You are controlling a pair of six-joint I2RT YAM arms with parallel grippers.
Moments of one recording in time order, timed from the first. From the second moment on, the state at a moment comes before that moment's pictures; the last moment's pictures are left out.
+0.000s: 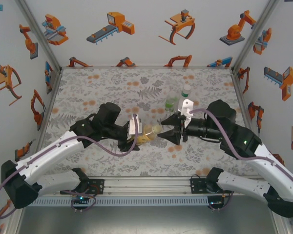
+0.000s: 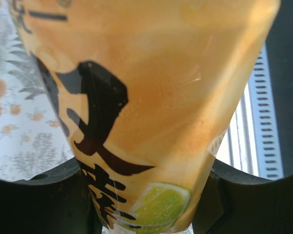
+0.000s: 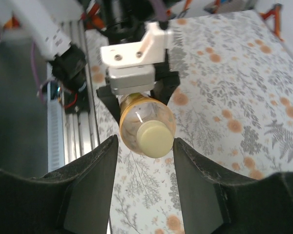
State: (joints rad) left arm -0.86 1.09 0.96 -0.61 0.65 0.55; right arm 0.91 0.87 1.21 -0.58 -0.48 -0.20
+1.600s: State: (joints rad) left arm -0.89 1.07 0.96 -0.78 0.75 0.58; right arm 0.91 0.97 1.25 -0.69 -0.71 -0.46
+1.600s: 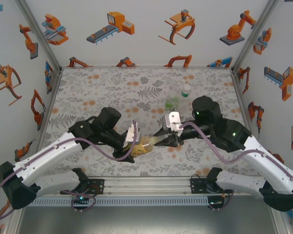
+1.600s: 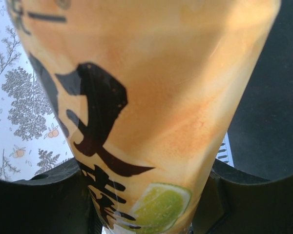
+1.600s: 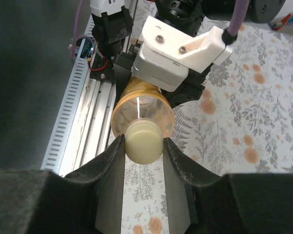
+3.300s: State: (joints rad) left arm -0.89 1.22 1.01 -0.50 0.46 0.55; right arm 0.91 0.85 1.17 -0.42 0.00 0.50
